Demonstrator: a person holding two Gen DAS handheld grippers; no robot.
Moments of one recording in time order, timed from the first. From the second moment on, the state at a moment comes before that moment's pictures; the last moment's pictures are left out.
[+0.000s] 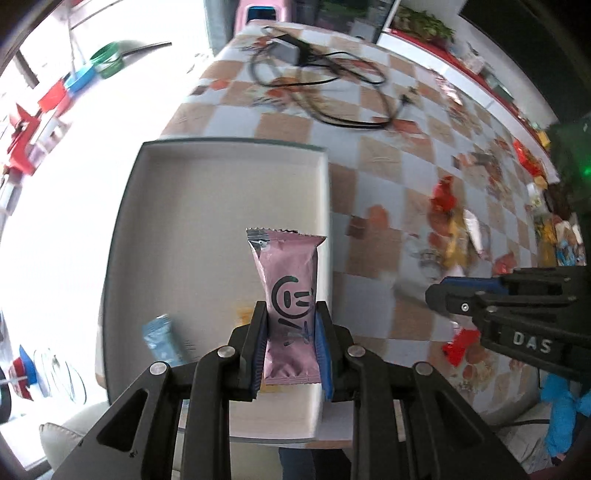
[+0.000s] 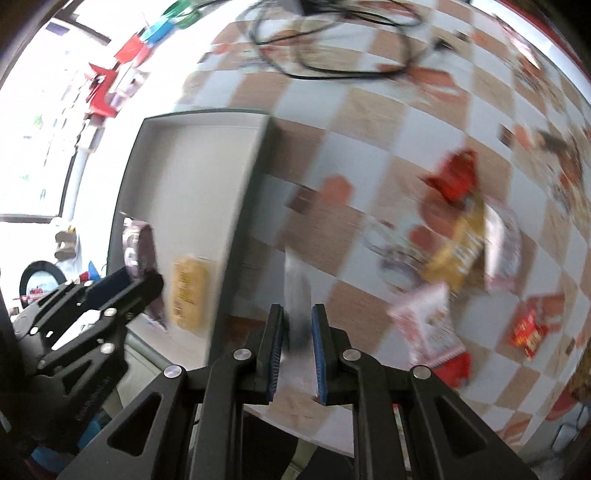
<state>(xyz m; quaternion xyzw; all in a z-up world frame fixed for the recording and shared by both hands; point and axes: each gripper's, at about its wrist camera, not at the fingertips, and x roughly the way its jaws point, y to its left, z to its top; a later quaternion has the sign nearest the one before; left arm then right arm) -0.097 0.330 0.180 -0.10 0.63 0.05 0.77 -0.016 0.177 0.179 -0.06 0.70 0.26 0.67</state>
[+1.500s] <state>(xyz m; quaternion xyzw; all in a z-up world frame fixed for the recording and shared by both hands) -0.163 0.400 0.138 -0.13 0.68 0.14 0.71 -0.068 0.248 0.085 -0.23 0.72 0.21 0.62</state>
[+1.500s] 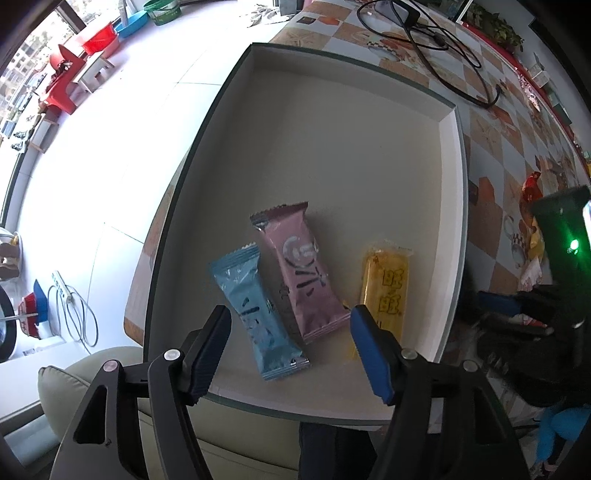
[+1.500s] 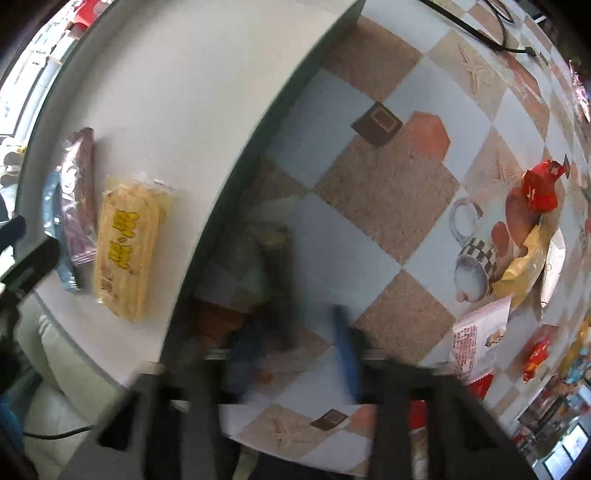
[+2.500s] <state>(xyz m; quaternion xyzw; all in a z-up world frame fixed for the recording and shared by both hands) -0.182 0.405 0.122 -0.15 0.68 0.14 0.70 -0.040 0.287 0.166 -0.07 0.72 0.29 0.63</state>
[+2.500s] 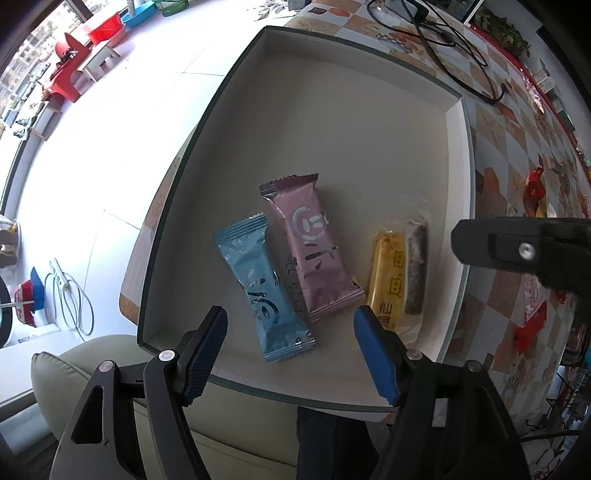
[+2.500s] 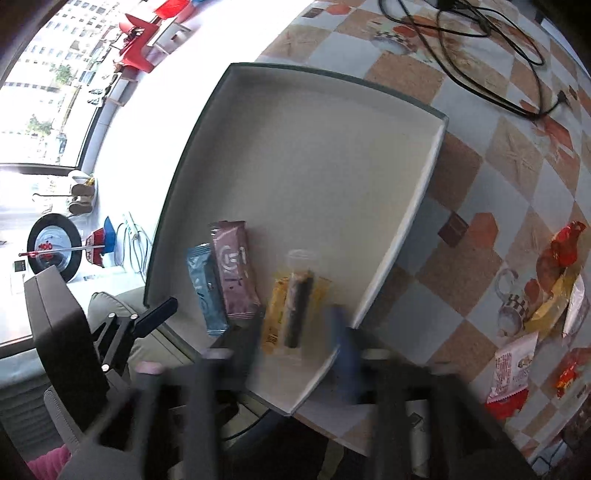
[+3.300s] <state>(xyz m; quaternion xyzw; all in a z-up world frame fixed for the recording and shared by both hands) -0.159 0.358 0.137 -0.12 0.68 0.11 0.71 -0.021 0.190 0.158 -0.02 0.74 0.20 0.64</state>
